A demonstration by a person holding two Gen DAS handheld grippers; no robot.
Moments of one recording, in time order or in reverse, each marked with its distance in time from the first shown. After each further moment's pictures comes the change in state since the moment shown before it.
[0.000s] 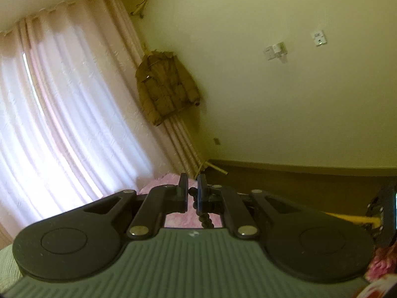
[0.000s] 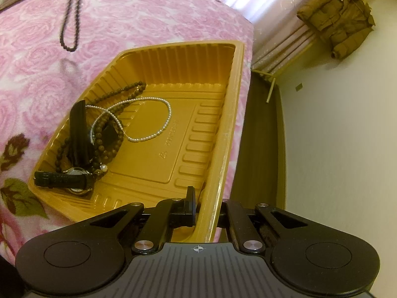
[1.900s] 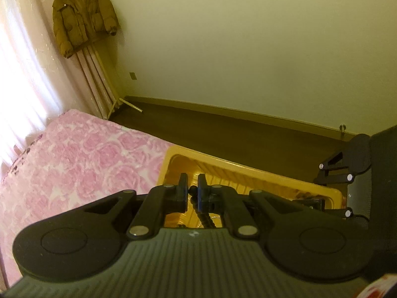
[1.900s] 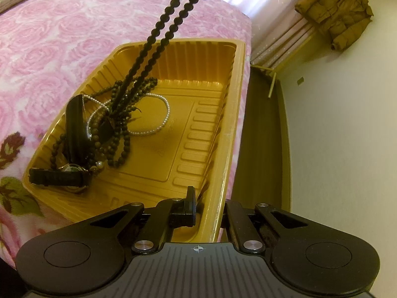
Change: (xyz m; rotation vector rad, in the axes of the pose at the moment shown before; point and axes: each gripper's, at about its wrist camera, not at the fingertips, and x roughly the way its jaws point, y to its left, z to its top) left arm 0.165 -0.163 -0.097 -0.042 0.328 -0.379; right arm 0.010 -0.008 -0.005 0.032 0.005 0.020
